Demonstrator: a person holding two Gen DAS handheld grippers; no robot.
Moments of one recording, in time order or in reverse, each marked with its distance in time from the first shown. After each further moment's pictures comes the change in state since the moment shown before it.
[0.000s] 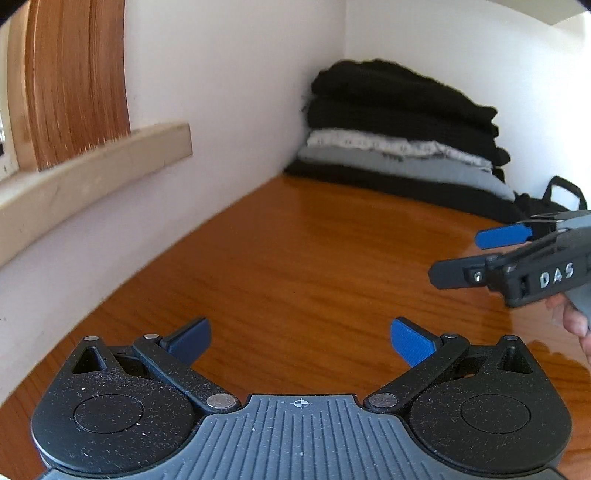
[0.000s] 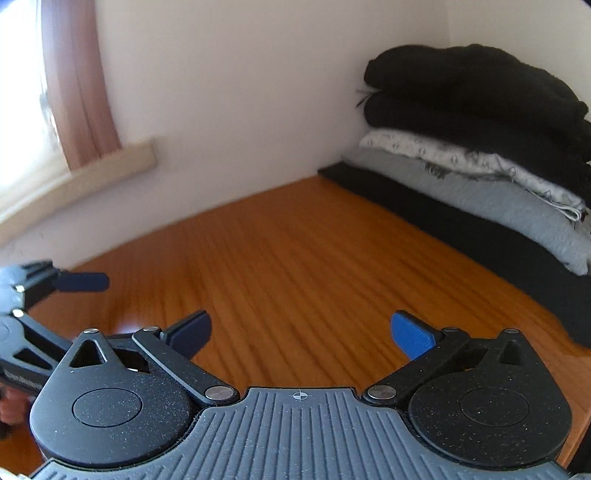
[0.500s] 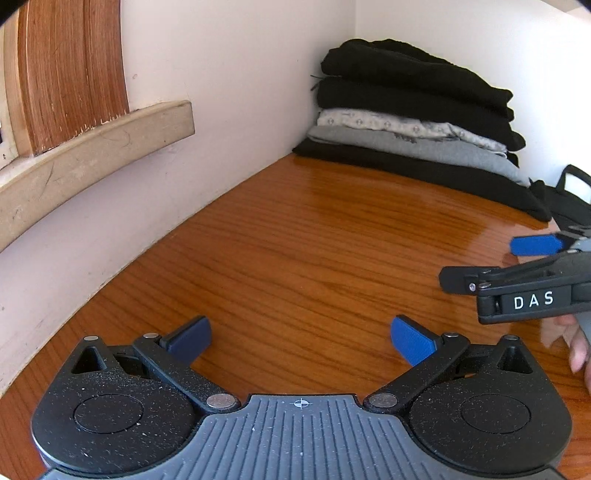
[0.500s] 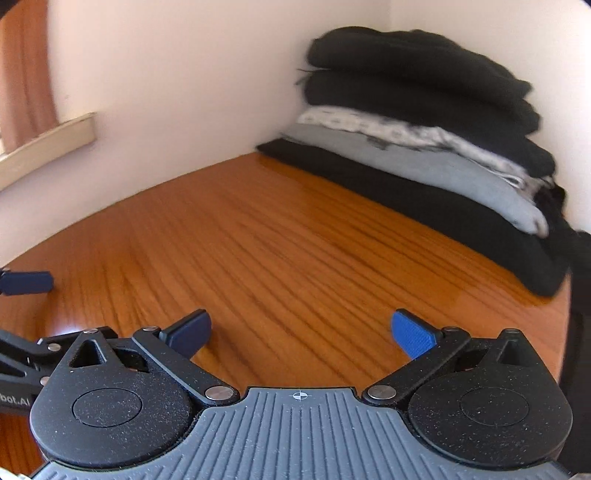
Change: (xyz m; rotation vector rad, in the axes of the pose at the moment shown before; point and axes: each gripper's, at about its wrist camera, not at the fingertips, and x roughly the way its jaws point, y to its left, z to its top) left arm 0.011 -0.001 0.002 0.000 0.066 0.039; right arm 0.004 0.029 -0.016 0.093 0.023 -0.270
